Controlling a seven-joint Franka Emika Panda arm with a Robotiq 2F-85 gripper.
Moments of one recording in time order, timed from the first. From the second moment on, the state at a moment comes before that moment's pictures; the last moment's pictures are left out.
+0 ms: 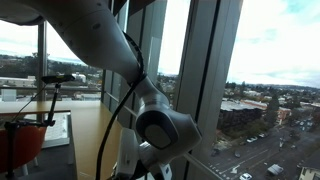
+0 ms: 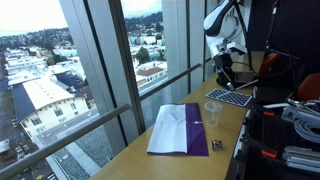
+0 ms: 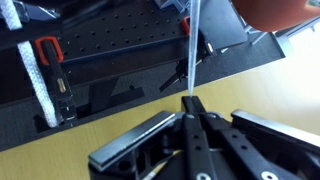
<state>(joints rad) -0.22 0.42 -0.04 -2.00 0.36 1.73 -0.21</state>
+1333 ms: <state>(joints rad) -0.28 0.59 -0.07 -1.88 0.48 1.73 -0.30</state>
